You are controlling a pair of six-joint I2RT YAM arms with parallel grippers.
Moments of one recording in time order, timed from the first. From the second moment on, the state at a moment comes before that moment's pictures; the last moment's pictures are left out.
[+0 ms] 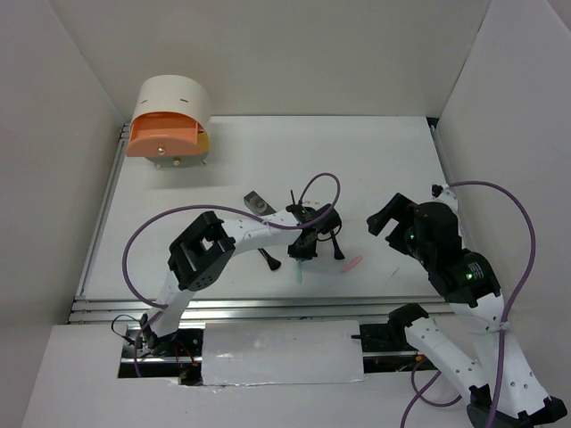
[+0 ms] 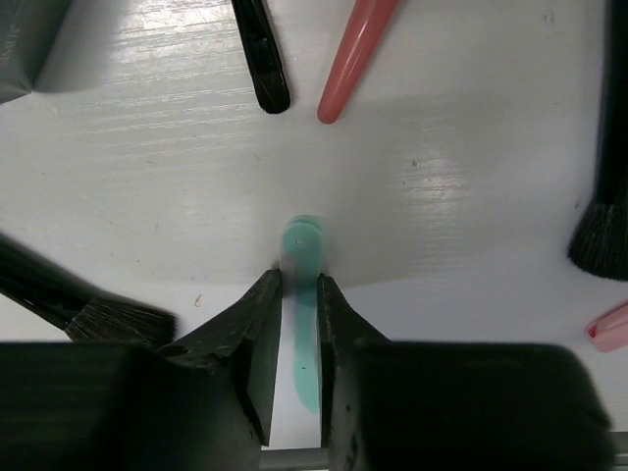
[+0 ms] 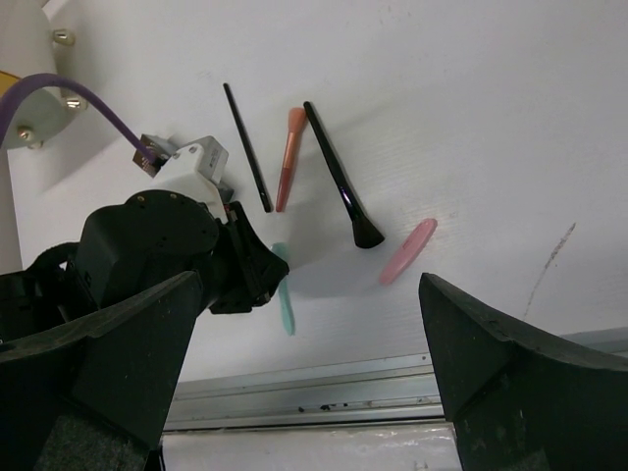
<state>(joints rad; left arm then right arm) -0.99 2.13 1.62 -0.82 -0.27 -0.88 0.35 0.66 1.00 -0.93 0.22 0.77</state>
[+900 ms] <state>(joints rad) -0.93 2.03 1.87 -1.00 -0.29 -0.82 0.35 0.66 0.99 -0.93 0.23 0.75</state>
